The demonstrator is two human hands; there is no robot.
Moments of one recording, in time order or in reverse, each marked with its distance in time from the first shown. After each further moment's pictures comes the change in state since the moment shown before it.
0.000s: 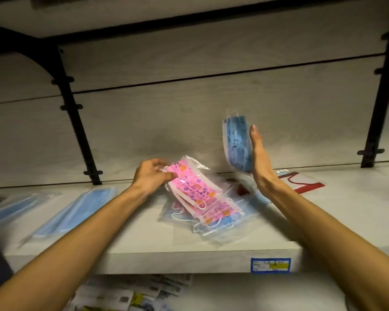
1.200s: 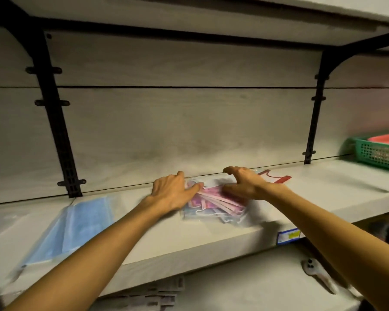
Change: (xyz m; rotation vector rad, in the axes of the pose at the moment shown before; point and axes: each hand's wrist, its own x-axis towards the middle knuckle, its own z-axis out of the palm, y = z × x) left_hand -0.009 -0.017 0.000 0.809 -0.253 0.569; right_hand -0.054 0.004 0.046 -1.474 -0.130 -0.031
